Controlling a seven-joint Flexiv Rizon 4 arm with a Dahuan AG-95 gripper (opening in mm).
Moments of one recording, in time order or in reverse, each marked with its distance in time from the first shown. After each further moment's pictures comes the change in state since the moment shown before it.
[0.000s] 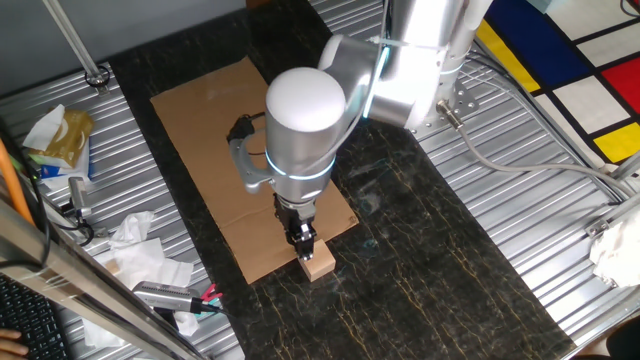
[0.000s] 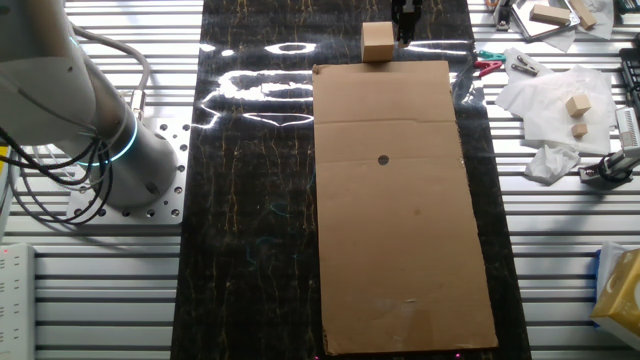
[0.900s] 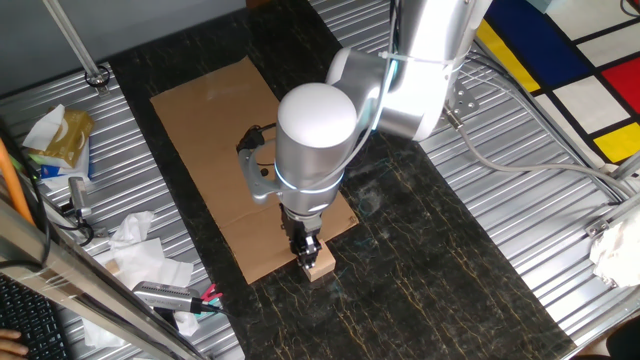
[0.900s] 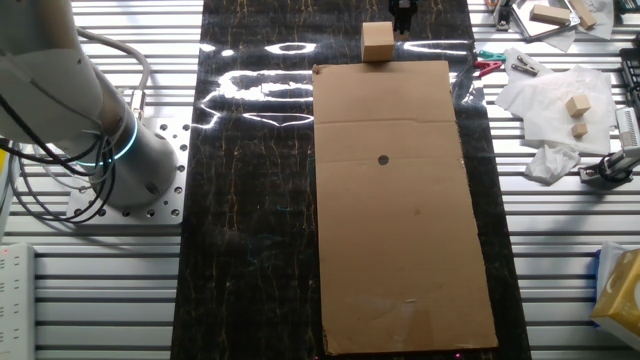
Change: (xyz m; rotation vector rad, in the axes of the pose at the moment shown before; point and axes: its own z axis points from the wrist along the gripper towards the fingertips) arm 0.001 0.018 0.007 -0.002 -0.009 0.040
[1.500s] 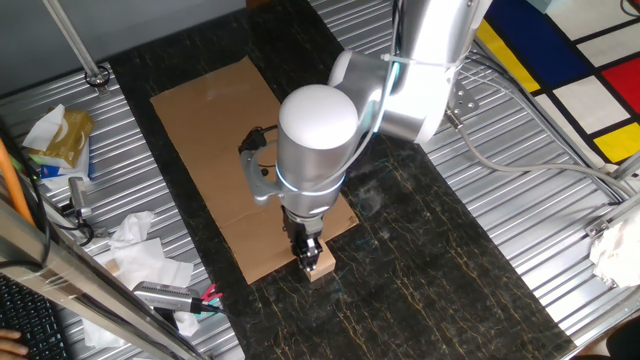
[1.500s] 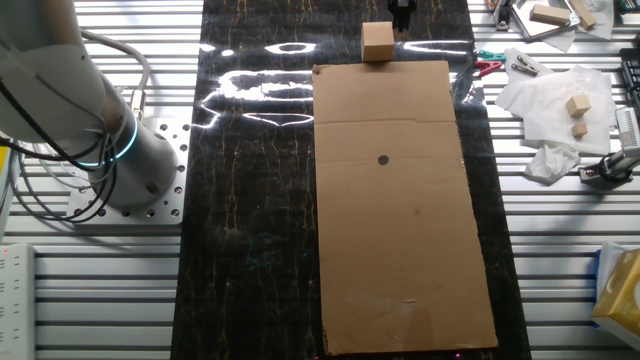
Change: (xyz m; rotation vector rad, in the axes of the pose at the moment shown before) arm 0.002 0.007 0.003 -0.006 -0.002 0.020
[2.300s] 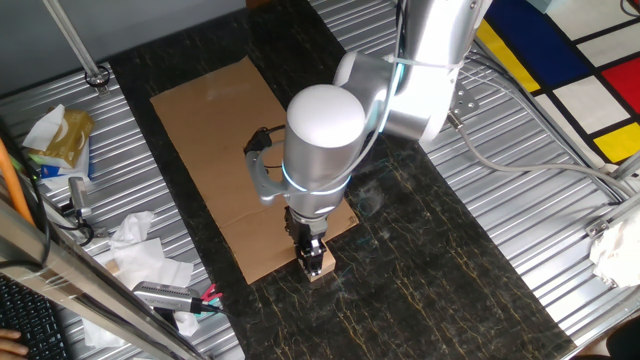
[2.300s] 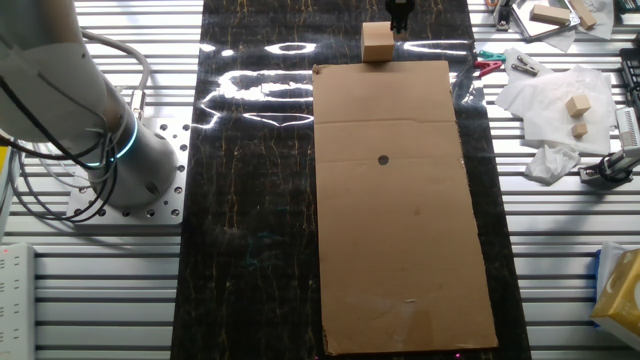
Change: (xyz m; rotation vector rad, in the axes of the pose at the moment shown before) arm 0.004 0.003 0.002 -0.014 -0.023 -0.013
